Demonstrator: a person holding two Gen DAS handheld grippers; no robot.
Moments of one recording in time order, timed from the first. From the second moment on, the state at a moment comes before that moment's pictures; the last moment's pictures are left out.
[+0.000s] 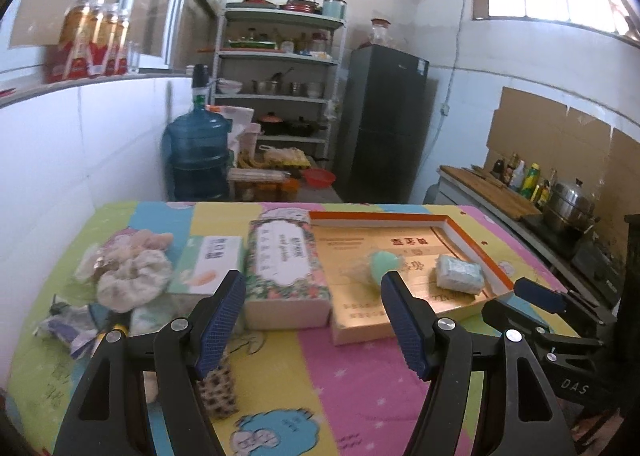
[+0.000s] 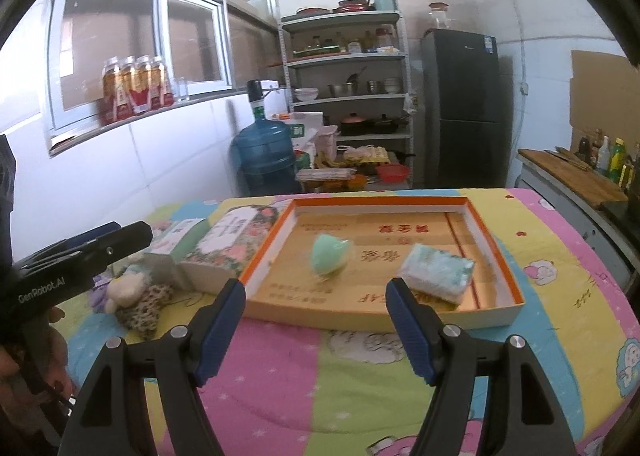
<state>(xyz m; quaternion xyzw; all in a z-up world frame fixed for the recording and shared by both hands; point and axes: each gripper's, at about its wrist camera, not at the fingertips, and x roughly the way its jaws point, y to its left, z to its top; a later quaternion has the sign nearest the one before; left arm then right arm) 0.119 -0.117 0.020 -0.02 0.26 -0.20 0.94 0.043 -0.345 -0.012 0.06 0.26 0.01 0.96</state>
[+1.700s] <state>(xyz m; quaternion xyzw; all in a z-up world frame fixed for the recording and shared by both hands) 0.245 0.124 -0.021 -0.08 0.31 -0.05 0.95 0.222 -0.083 -0.029 -0.04 0.36 0.24 0.90</state>
